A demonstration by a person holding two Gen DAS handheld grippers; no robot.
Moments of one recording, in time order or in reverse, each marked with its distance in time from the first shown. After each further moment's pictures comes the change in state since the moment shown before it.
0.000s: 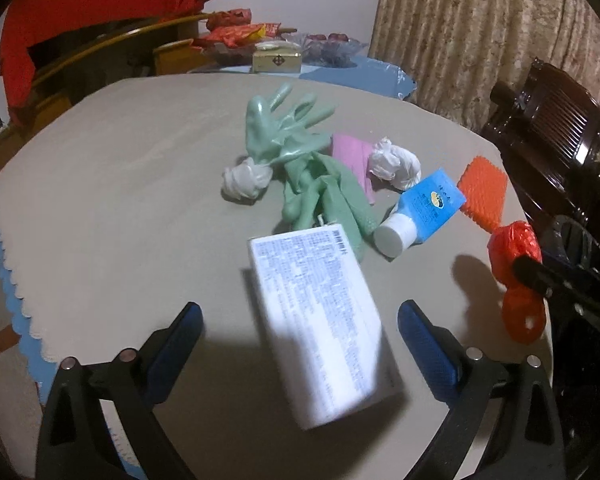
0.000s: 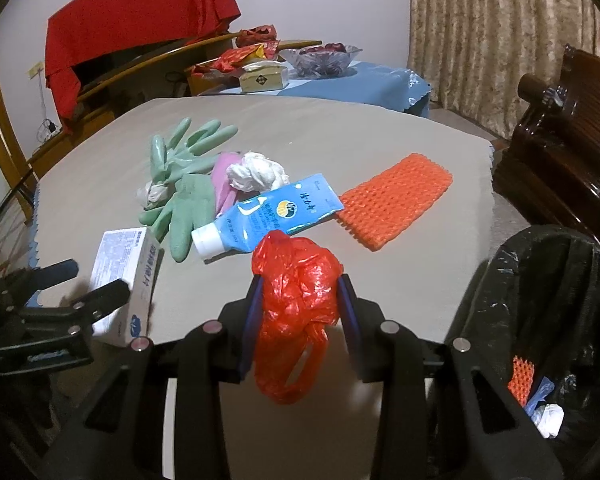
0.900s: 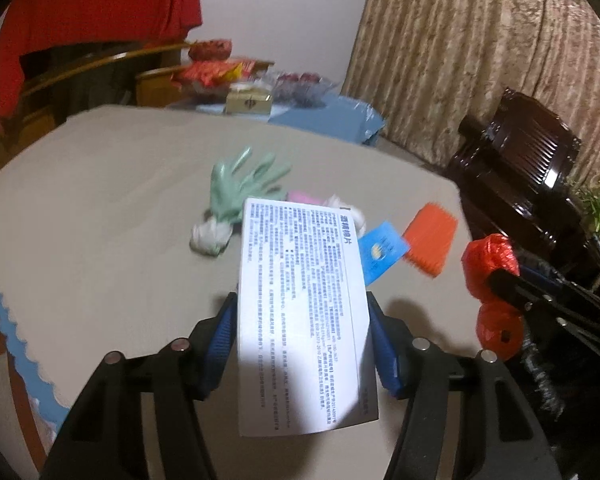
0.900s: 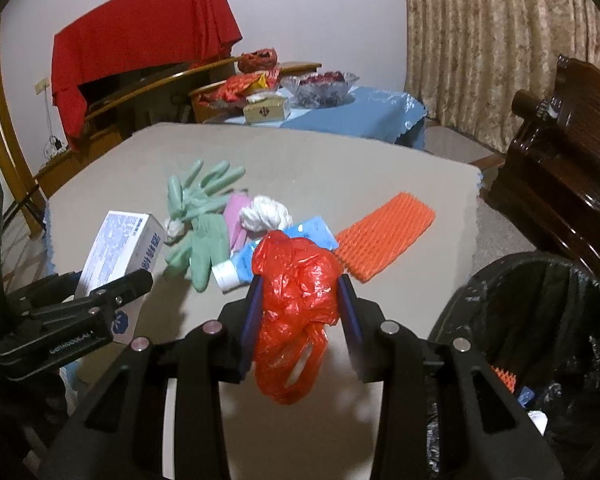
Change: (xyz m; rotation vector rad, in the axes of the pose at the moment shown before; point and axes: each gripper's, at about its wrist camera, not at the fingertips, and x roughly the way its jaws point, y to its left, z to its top) left arm -0.047 -0.020 0.025 0.001 -0.134 -0.116; right arm -0.053 -0.006 0.023 0.021 -0.087 0.004
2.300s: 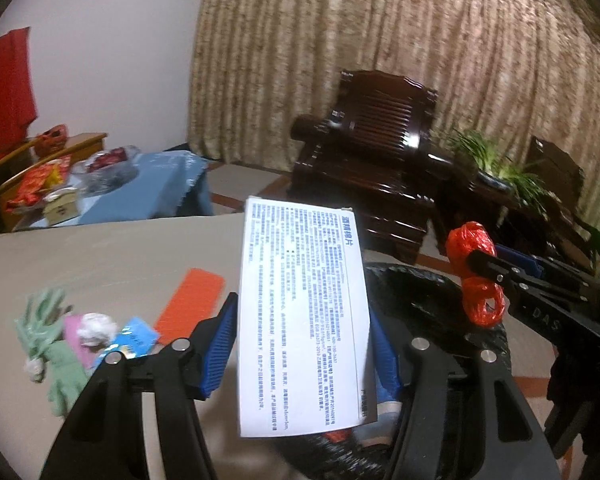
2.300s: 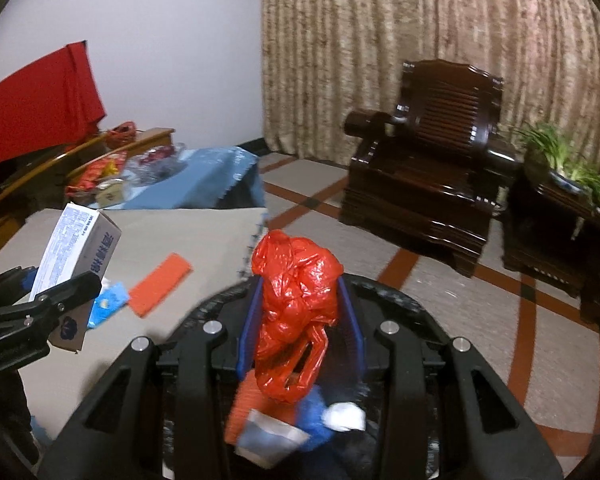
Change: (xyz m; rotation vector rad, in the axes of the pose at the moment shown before) left arm -0.017 -0.238 0.029 0.380 -0.082 -0.394; right arm -0.140 -0.198 -0.031 0.239 -0.154 -0.428
